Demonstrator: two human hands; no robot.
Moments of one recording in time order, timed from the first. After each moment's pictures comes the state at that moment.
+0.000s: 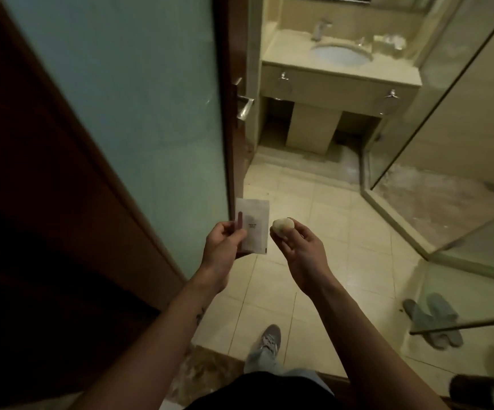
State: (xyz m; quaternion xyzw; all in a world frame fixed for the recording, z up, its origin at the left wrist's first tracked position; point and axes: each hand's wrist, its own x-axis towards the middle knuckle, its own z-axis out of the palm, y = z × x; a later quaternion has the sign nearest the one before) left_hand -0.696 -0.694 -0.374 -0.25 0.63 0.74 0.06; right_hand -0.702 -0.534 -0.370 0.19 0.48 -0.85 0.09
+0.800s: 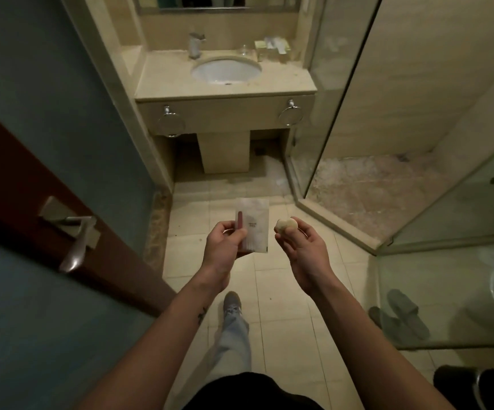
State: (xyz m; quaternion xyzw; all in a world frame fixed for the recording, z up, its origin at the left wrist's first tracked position) left_hand -1.090 -0.441 -0.381 -0.12 0.65 0.72 0.21; right_hand -1.038 -0.290 -0.389 0.31 0.42 -0.85 -0.09
